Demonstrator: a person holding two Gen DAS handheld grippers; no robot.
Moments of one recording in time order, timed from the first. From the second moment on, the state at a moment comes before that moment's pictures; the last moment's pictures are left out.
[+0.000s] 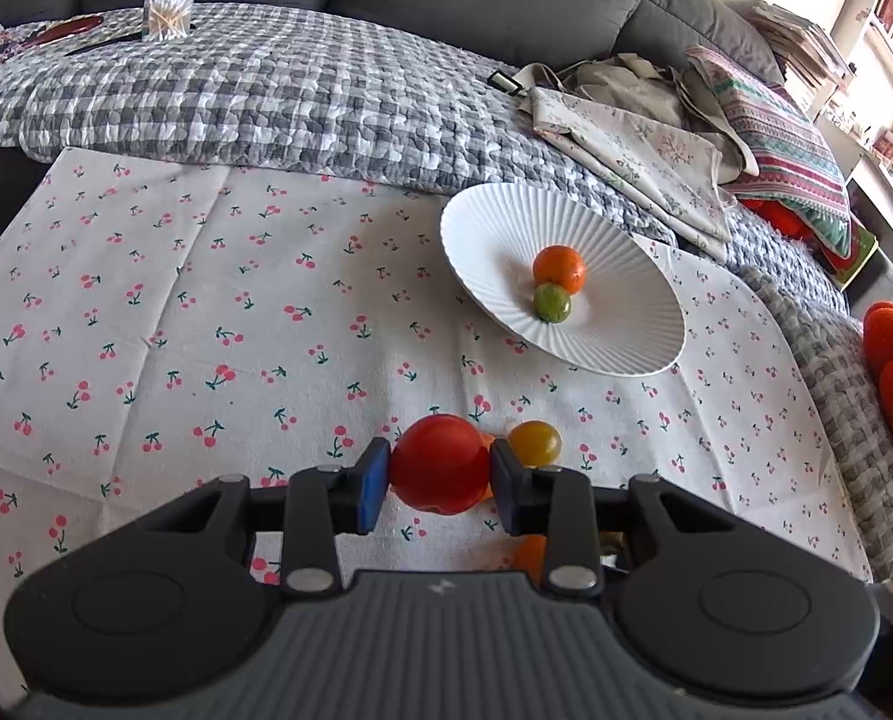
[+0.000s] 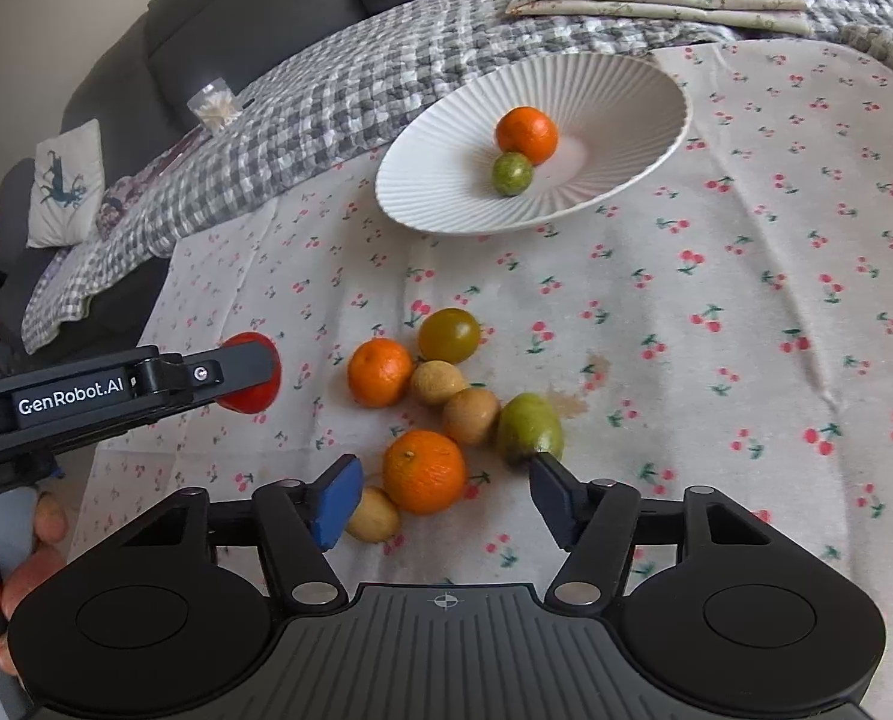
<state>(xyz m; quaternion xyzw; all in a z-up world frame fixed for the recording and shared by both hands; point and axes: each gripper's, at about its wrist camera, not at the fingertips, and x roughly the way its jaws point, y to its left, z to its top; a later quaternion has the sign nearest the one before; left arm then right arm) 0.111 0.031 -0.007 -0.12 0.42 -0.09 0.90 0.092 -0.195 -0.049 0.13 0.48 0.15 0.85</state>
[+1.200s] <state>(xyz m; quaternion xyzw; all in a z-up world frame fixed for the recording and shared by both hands) 0.113 0.034 -0.001 -0.11 0.40 -0.08 0.90 0.099 -0.201 -0.020 0.12 0.45 0.15 0.87</state>
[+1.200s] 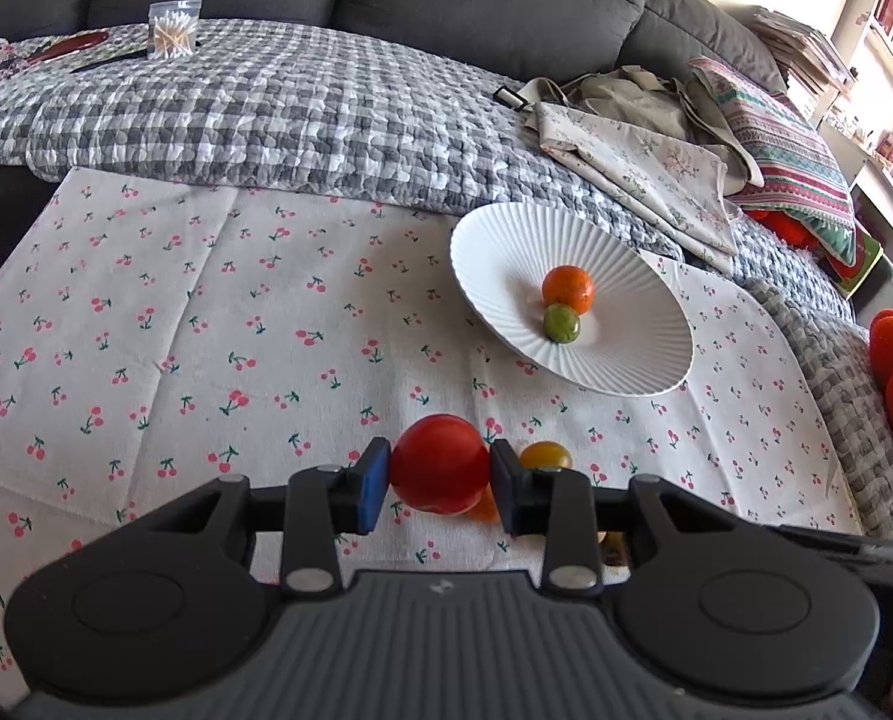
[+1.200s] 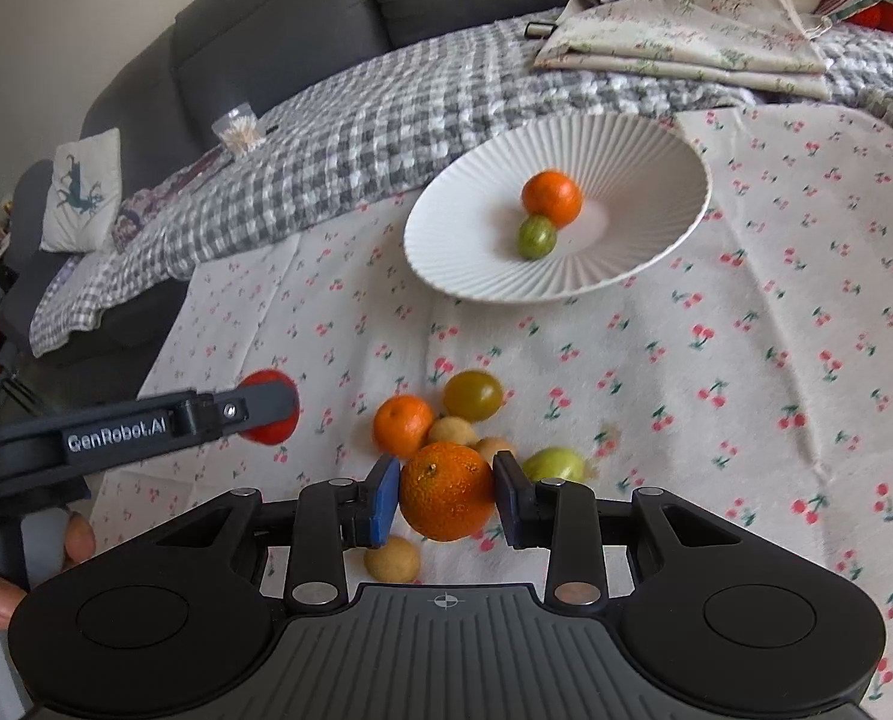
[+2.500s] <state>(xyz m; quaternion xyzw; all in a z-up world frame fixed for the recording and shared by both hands) 0.227 -0.049 -0.013 -0.01 0.36 -0.13 0.92 0.199 -0.260 -0.008 0.08 0.40 0.06 0.91</state>
